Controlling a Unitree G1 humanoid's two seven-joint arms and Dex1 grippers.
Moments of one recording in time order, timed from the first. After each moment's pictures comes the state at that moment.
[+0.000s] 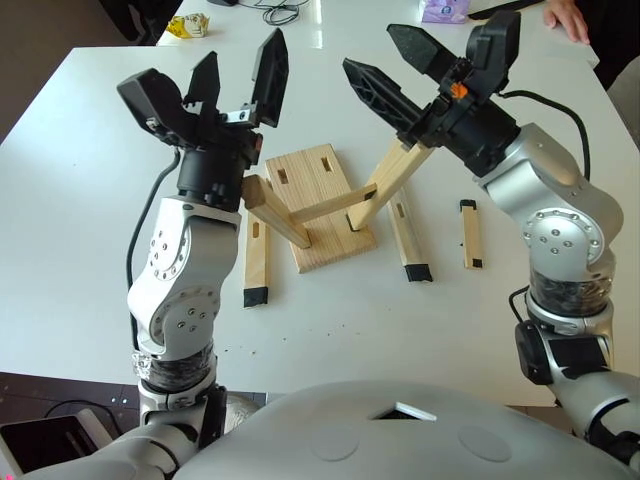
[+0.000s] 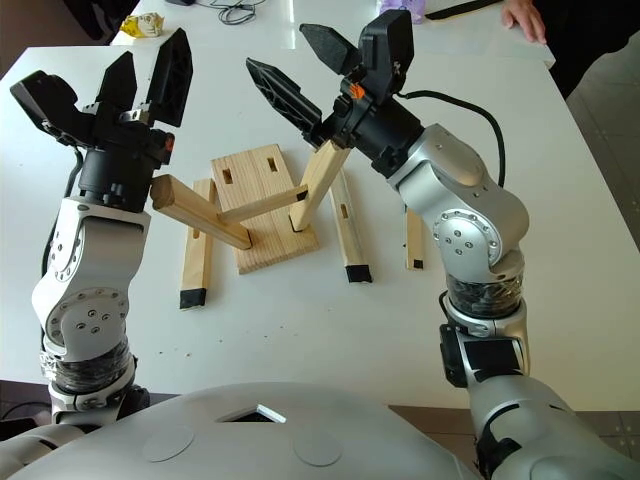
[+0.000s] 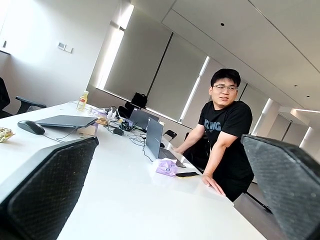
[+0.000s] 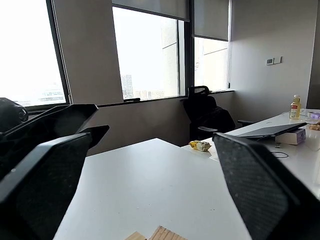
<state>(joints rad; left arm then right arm) -0.12 0.21 0.03 -0.72 -0.85 0.38 0.24 -0.46 -0.33 0.04 -0.43 0.86 0.63 0.34</state>
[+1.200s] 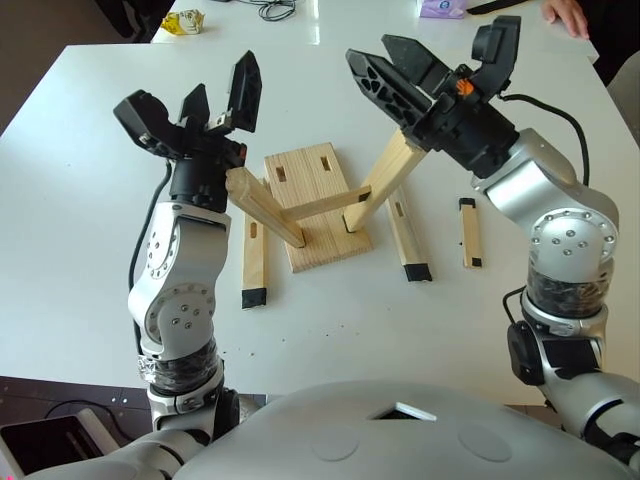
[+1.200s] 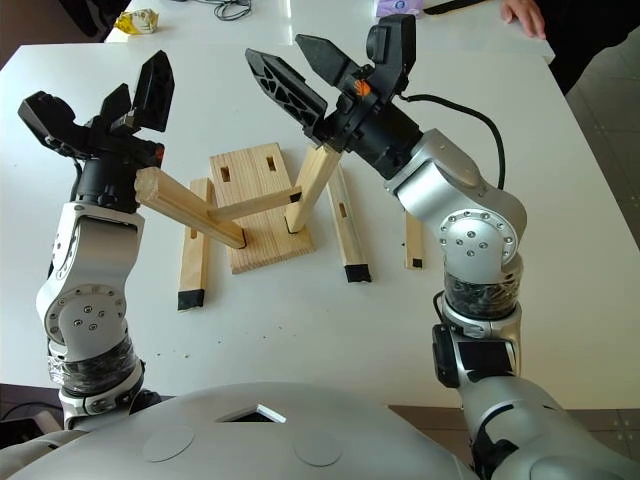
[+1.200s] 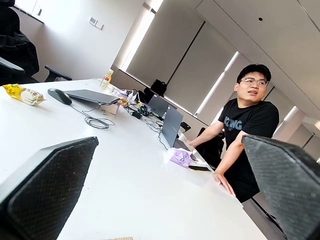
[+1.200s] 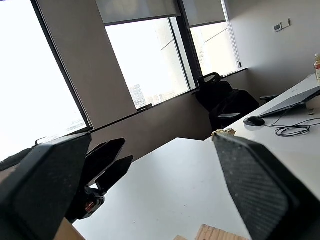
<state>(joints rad) -0.09 0.15 0.16 -0.67 -0.91 0.42 0.24 -0.46 -0.27 -0.05 -0.42 1.16 0.72 0.18</state>
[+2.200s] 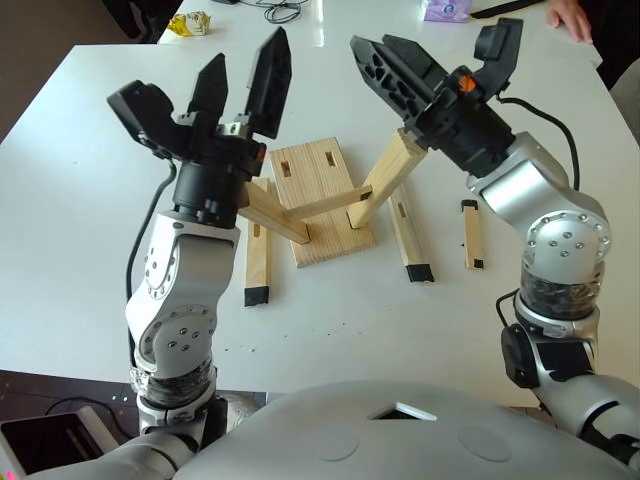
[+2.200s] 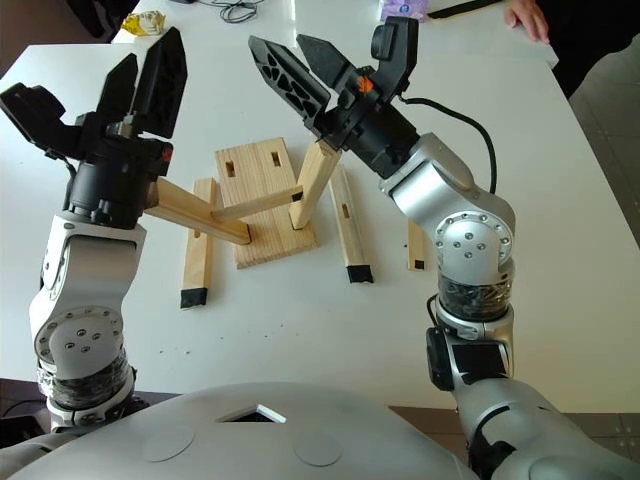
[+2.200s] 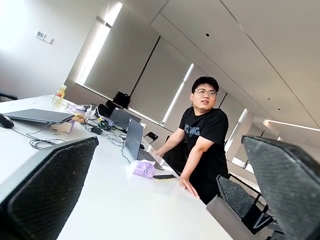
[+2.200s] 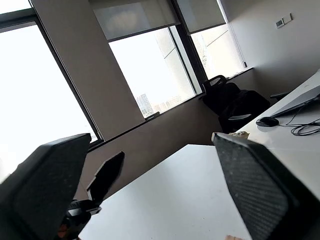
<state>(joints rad) -0.09 0.20 0.05 -0.79 -1.01 0.35 0.22 -0.47 -0.25 -0.05 -0.42 1.22 0.68 0.15</state>
